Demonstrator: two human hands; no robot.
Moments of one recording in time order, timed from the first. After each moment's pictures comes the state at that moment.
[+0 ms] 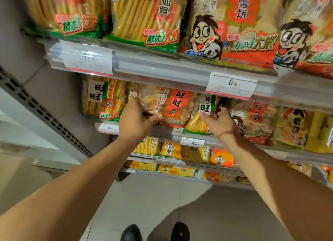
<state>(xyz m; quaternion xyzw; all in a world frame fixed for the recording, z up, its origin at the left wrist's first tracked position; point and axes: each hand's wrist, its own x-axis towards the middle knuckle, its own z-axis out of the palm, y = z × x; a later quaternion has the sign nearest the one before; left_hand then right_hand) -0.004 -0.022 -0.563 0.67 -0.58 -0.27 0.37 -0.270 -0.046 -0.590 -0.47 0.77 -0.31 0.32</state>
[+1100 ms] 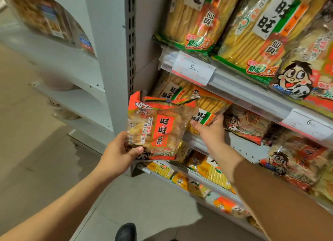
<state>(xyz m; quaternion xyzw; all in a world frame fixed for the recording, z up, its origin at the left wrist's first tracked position) 0.157 0.122 -0.601 0.68 -0.42 -0.40 0.45 -0.086 -0.043 -0.576 -0.51 0.67 -0.38 0.38</state>
